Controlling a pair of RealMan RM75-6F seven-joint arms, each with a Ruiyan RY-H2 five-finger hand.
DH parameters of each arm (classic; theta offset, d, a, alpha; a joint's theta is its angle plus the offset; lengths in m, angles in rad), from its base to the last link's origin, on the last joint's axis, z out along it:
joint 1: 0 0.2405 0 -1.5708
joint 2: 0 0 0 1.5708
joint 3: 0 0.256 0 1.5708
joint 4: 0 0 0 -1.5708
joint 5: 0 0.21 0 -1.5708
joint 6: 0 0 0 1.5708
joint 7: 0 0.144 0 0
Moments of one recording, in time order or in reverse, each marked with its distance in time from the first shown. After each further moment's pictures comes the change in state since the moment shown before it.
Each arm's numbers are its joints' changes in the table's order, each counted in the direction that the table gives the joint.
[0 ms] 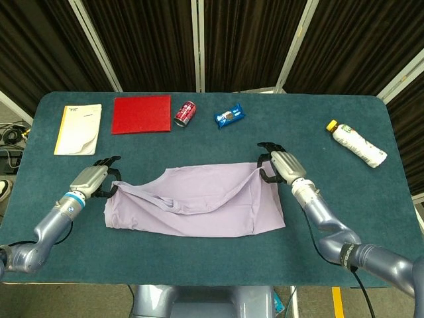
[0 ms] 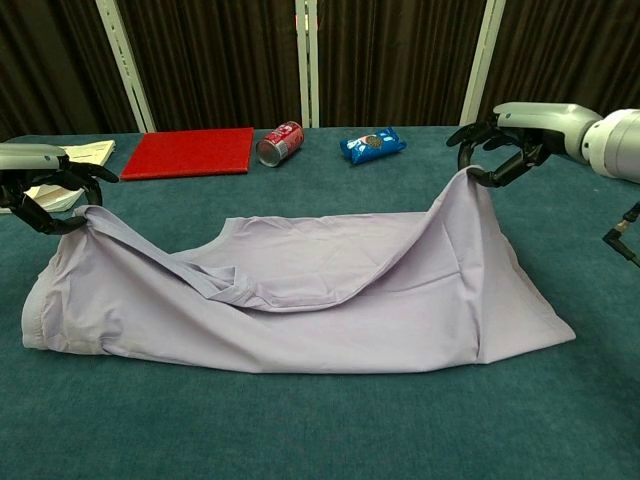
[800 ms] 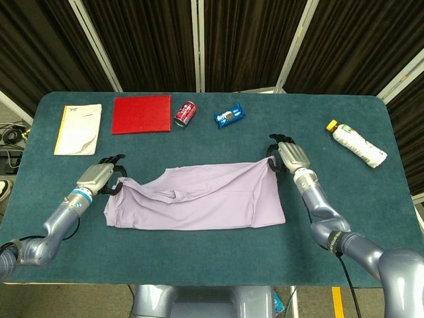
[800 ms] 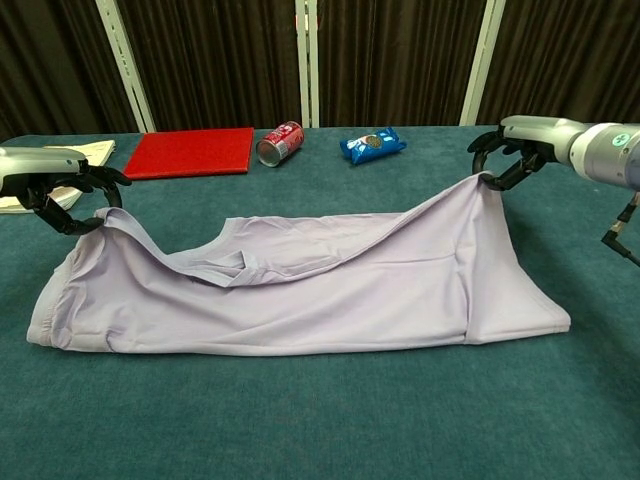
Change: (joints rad) left arm -0.038 -0.054 -0.016 -0.049 -0.083 -0.031 0.089; right arm 0.051 -0.183 0.030 -0.375 0.029 -0.107 -0.001
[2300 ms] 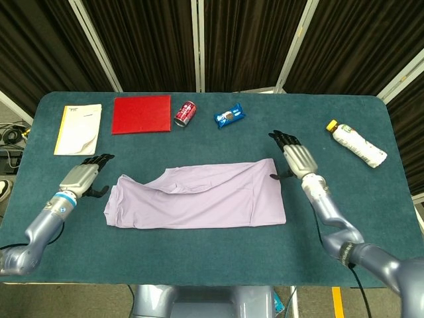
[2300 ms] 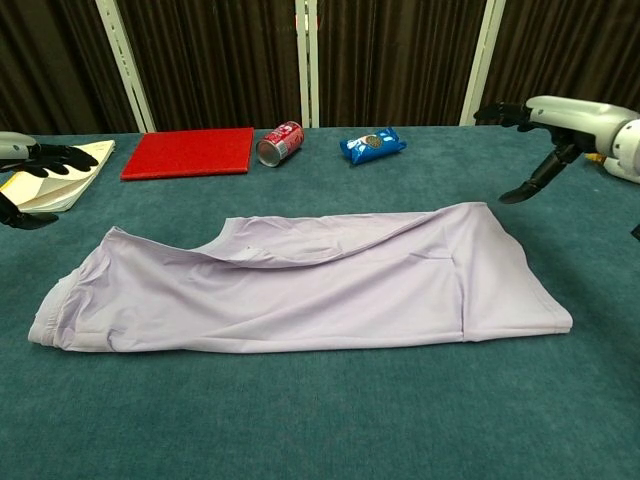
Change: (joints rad) left arm 0.064 0.119 0.025 0.108 0.044 0.081 0.019; right arm -0.113 0.115 -0.035 0.173 -0.180 0.210 0.028
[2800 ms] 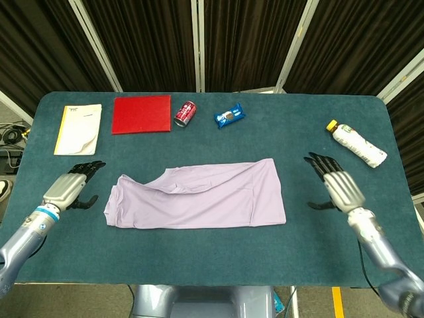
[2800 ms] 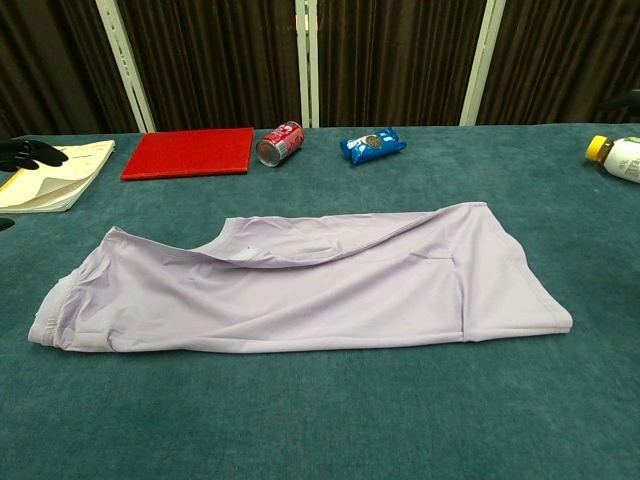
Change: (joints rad) left arm 0.115 0.095 0.049 0.070 0.294 0.125 -0.160; right arm -0.272 0.327 -0.163 0.363 -0.168 0.333 -0.023
